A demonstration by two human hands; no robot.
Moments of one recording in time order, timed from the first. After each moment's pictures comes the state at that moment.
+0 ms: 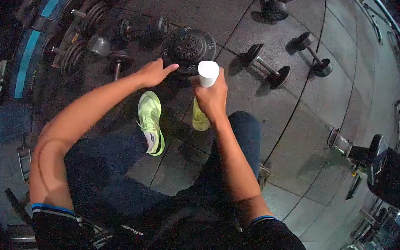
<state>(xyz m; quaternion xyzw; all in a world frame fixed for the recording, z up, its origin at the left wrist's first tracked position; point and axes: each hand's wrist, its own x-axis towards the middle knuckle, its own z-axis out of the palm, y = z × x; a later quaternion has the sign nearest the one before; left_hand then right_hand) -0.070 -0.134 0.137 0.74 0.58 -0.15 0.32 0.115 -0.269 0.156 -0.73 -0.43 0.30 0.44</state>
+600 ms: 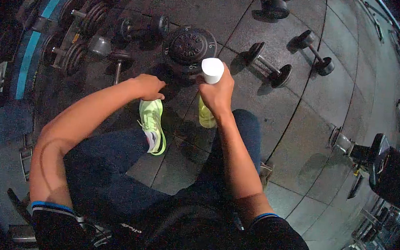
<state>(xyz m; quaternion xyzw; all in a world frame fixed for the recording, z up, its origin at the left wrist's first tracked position) -0.090 -0.155 0.141 0.84 0.30 -0.41 0.20 0.127 -0.263 0.155 -0.72 -0.44 0.28 0.45</state>
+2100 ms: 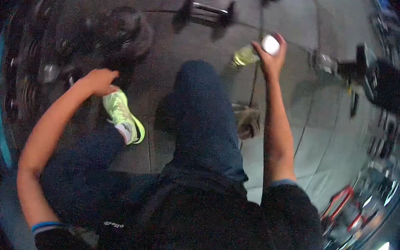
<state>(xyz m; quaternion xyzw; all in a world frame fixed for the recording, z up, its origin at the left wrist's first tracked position) -0.077 -0.150 0.132 0.88 0.20 -0.38 0.19 0.387 -0.433 0.108 -0.83 -0.34 0.00 0.43</state>
